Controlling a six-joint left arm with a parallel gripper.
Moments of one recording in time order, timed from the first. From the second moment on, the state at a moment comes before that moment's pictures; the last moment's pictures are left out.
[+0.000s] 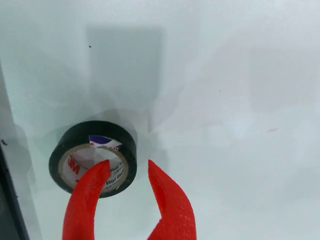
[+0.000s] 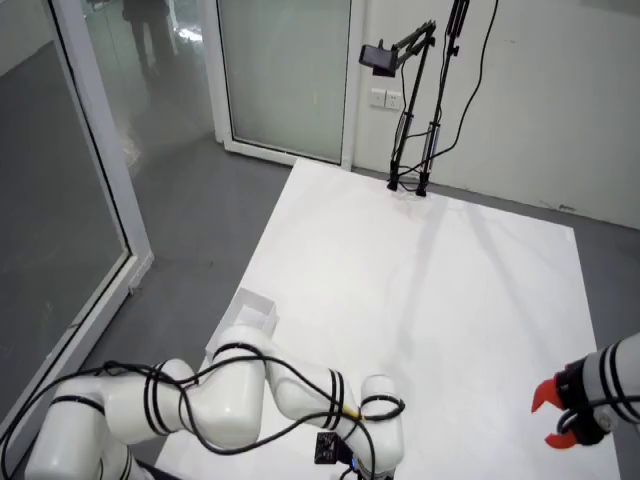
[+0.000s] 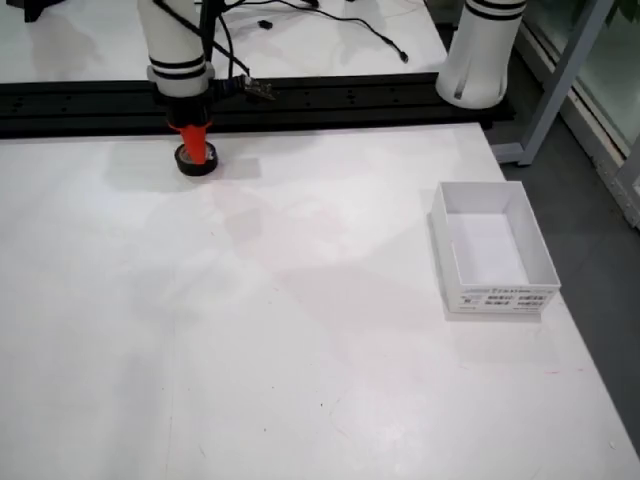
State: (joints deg) arm -72.0 67.7 44.6 7.5 64.2 -82.6
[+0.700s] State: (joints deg) arm -71.8 69.8 44.8 7.7 60.8 -83.5
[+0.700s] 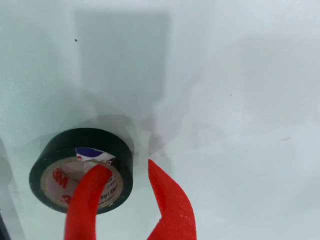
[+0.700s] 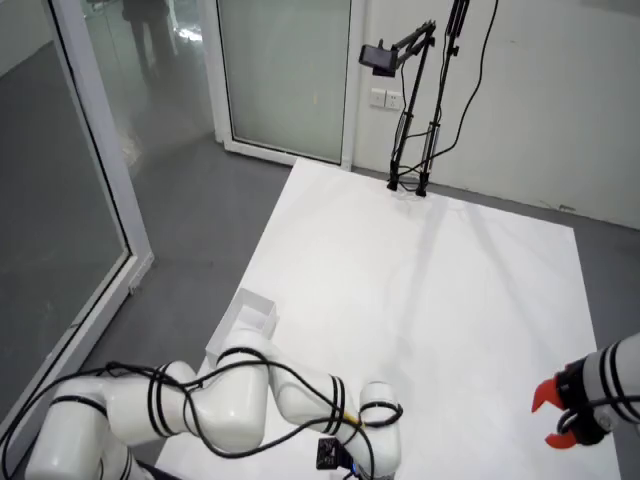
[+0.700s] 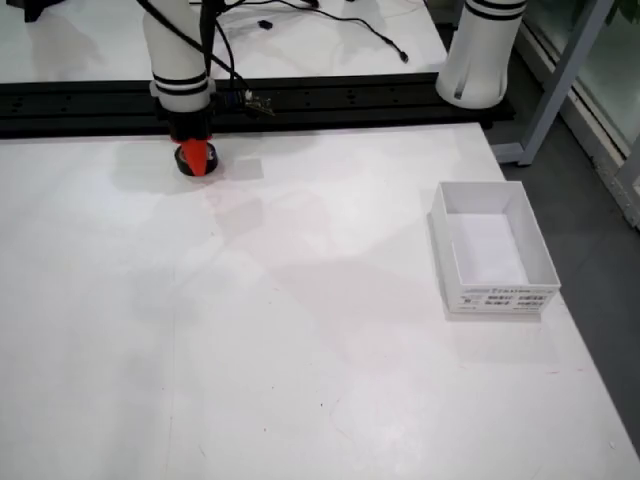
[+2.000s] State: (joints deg) arm -58.2 45.2 54.6 15.0 69.8 -76.4
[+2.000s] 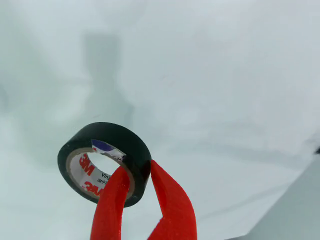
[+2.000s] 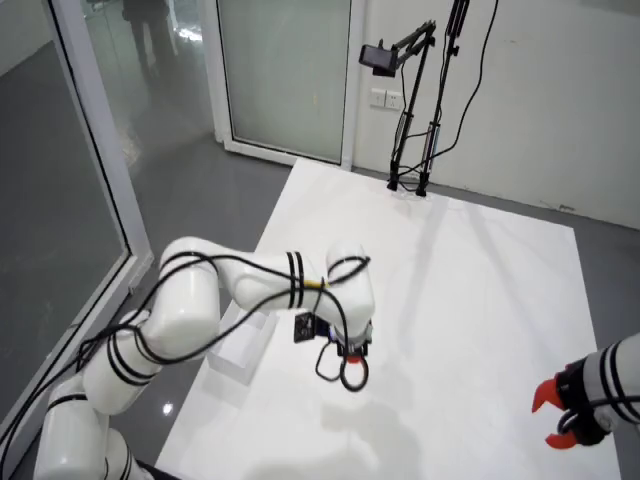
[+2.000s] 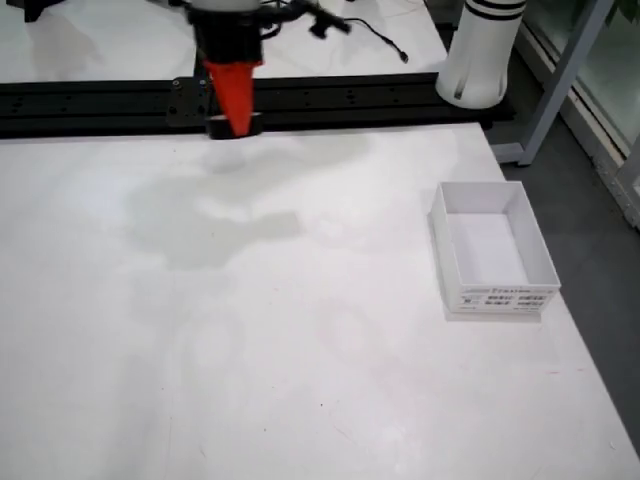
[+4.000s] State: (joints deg) arm -26.4 41.1 85.6 25.6 56.1 -76.5
